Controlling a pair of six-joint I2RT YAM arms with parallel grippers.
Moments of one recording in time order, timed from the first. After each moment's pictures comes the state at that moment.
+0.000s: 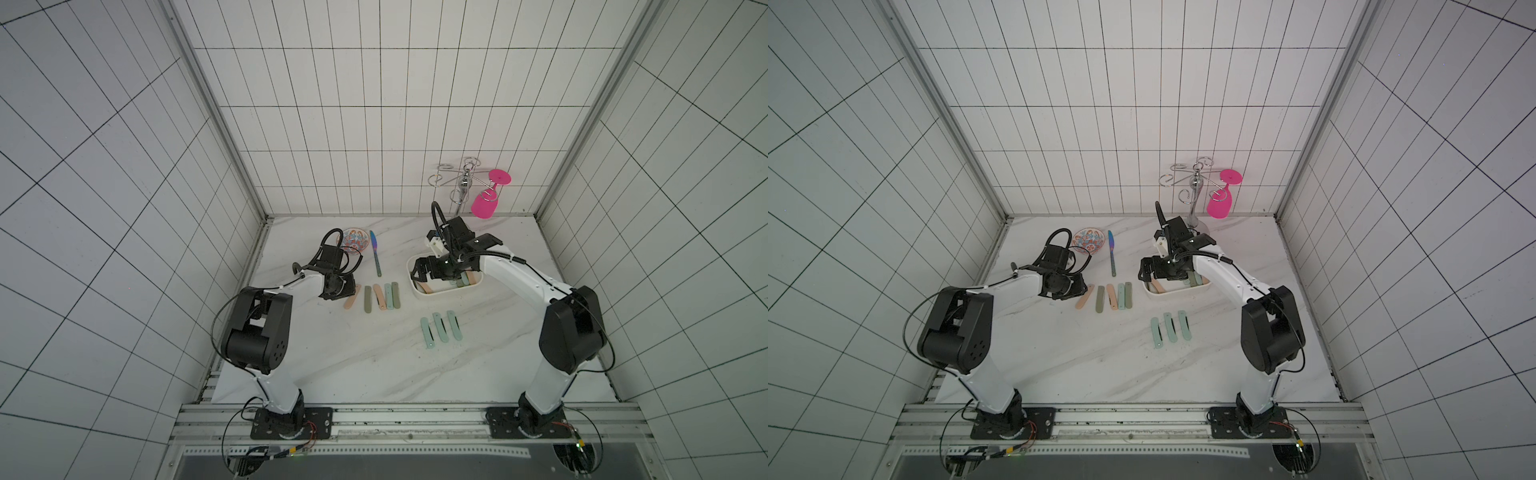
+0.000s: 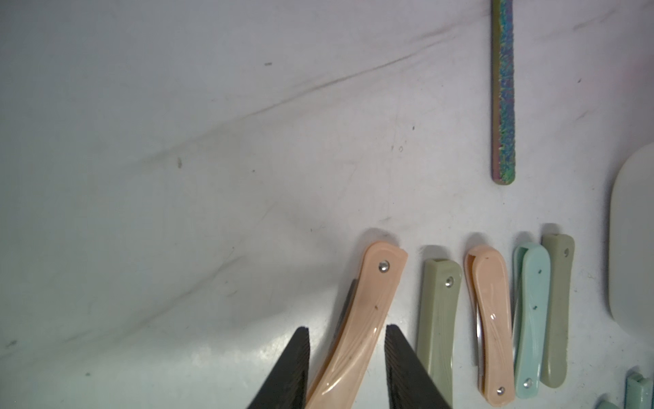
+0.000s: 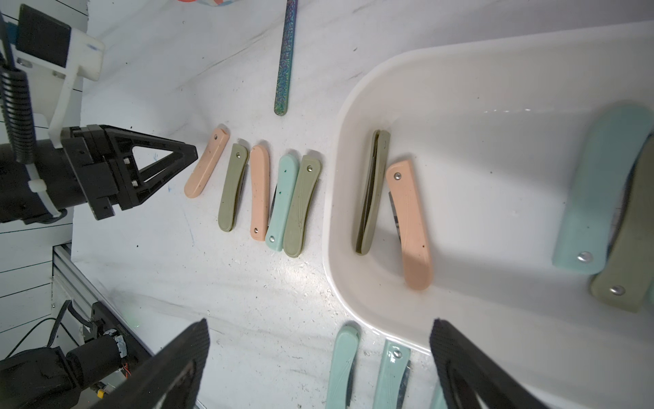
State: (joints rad) left arm -0.23 1.73 1.01 -0.39 0.17 -0.43; right arm 0.48 1.77 1.48 -0.78 -0.34 0.27
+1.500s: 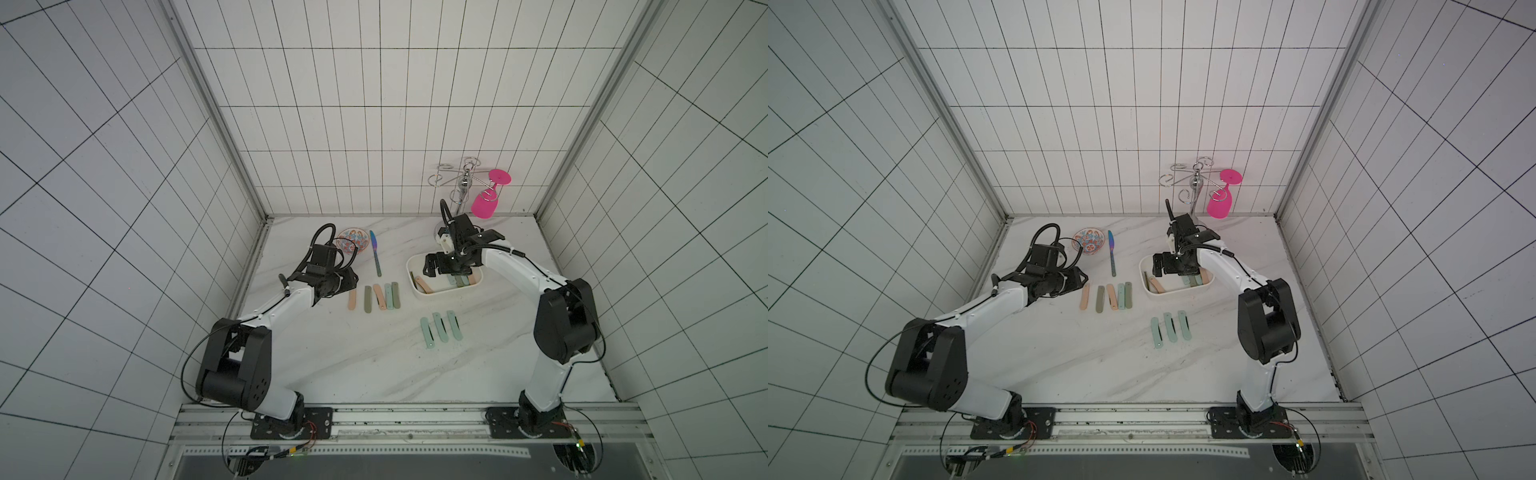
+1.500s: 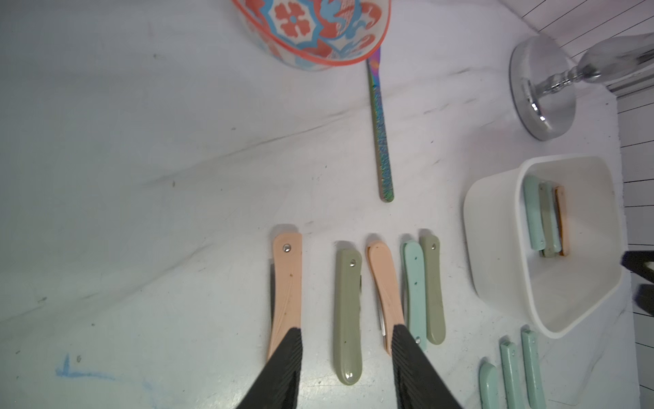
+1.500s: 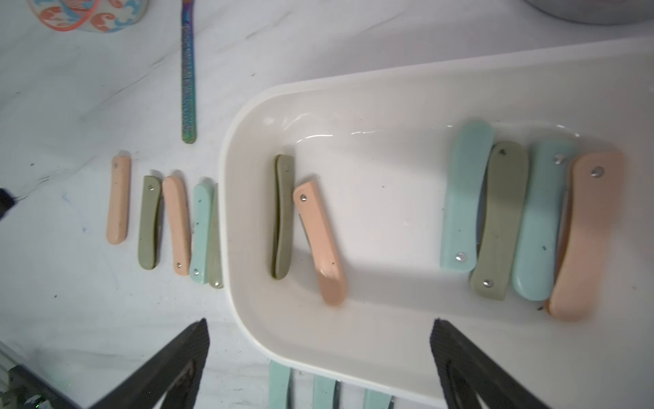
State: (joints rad) left arm -0.25 1.49 0.95 -0.31 0.23 -0.51; right arm 0.39 1.86 1.53 -0.81 -0.19 0.23
